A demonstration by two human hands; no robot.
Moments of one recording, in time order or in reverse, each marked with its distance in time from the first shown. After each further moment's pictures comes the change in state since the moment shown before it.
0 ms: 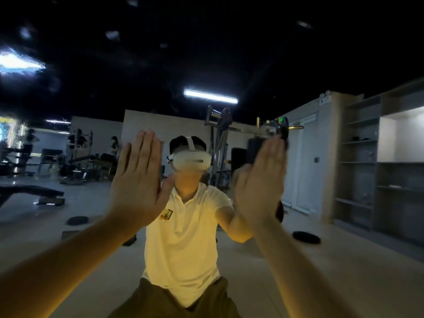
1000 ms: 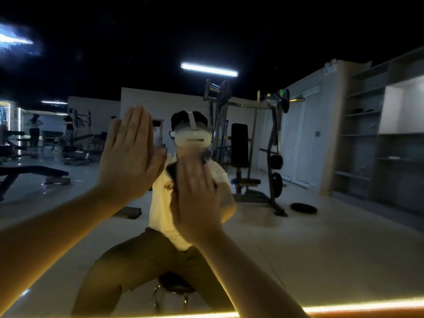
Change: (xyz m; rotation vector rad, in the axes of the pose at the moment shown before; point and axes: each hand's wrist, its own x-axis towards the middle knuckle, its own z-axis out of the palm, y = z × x) left_hand -0.020 0.016 -0.030 -0.097 -0.055 0.007; right_hand -0.127 -0.051 0.009 0.190 -0.199 -0.427
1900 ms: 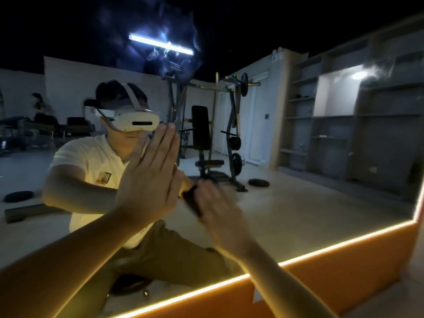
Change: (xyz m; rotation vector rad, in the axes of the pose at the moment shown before) left_hand -0.067 -0.047 0.017 -0.175 -0.029 0.248; right_hand -0.072 -0.035 0.022 -0.273 -0.168 -0.180
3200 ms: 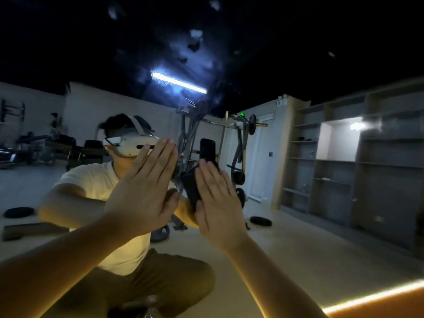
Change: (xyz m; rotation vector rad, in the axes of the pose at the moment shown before) left_hand 0.004 -0.100 -0.047 0.138 0.011 0.027; right_hand 0.148 -0.031 -0.040 -0.016 0.040 0.056
